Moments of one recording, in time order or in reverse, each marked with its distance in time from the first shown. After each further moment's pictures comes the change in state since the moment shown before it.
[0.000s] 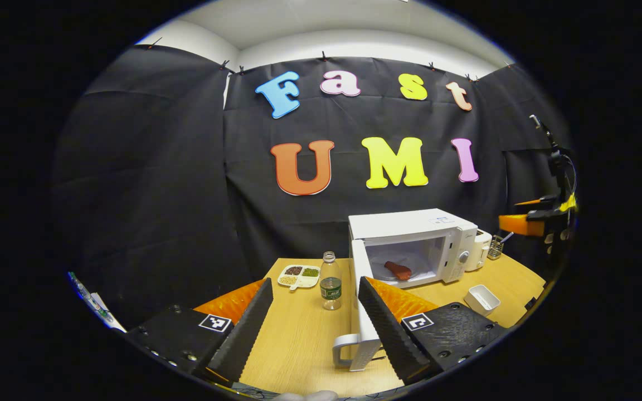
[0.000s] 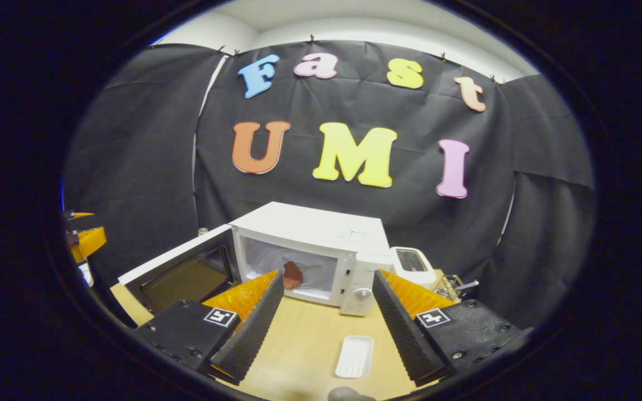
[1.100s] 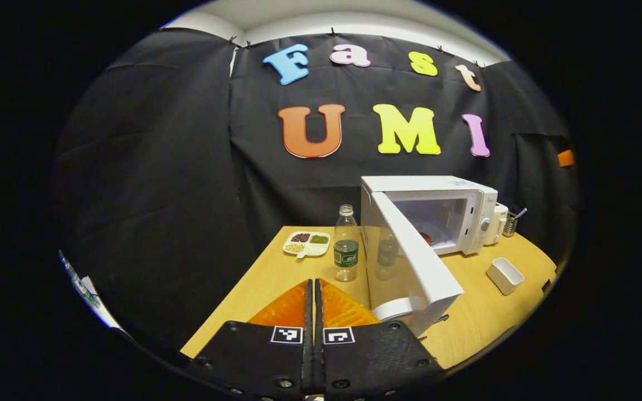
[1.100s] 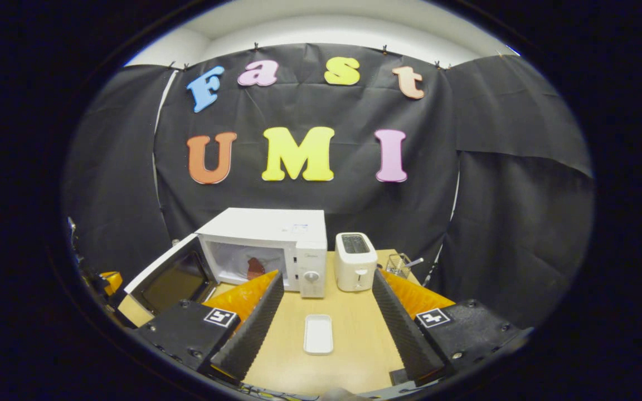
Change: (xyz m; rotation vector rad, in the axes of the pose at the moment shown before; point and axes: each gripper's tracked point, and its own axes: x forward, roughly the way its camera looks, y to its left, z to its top) left arm 0.038 0.010 -0.105 -0.004 0.137 -0.008; right arm -0.079 -0.091 -0.007 0.132 0.056 -0.187
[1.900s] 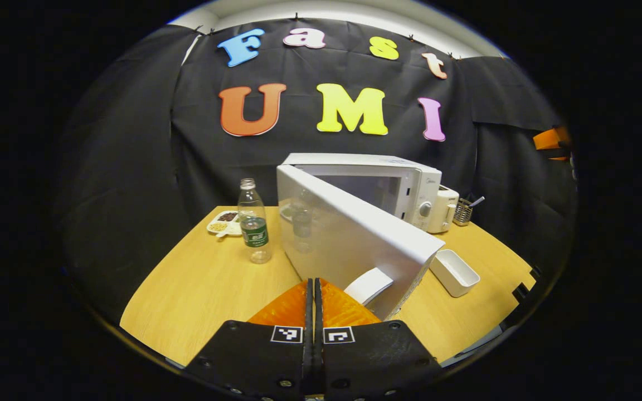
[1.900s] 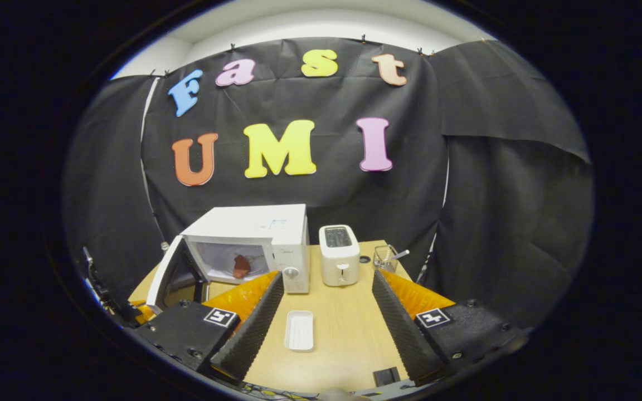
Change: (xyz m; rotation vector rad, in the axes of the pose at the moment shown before) left arm 0.007 -0.175 -0.022 -0.009 0.084 -0.239; right arm 0.024 -0.067 -0.010 0.074 0.054 0.005
